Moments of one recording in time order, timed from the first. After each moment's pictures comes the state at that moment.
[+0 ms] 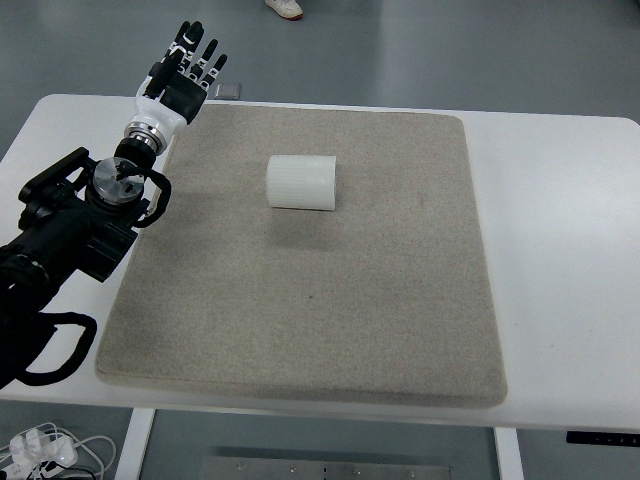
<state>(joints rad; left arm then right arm) -1.01 0.08 -0.77 -0.26 -0.42 -0.42 -0.14 0.02 0.00 -0.01 0.19 -0.04 -0.01 -0.03</state>
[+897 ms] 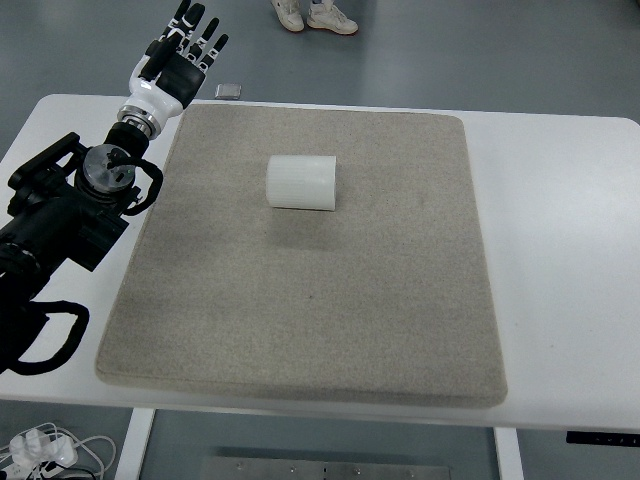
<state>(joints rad) -1.04 0.11 -0.75 -0.26 -0.31 -0.48 -0.14 0.02 0.00 -0.01 0.19 -0.04 -0.01 -0.03</state>
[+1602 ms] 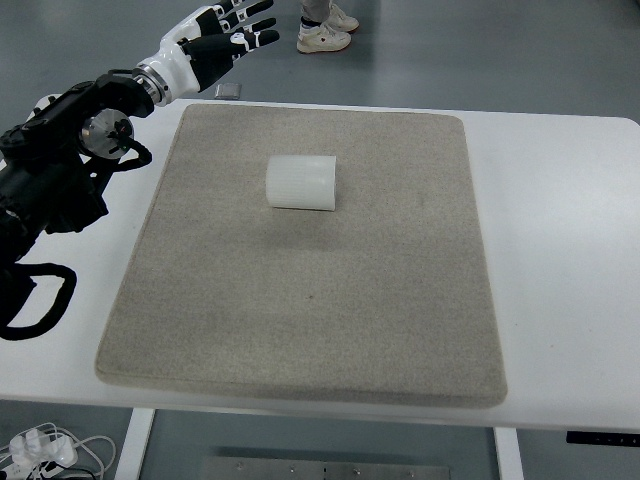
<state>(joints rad) -1.17 0.14 -0.67 -0.26 0.31 -0.53 -0.18 0.02 0.00 -0.01 0.19 -0.04 -0.01 -0.03</state>
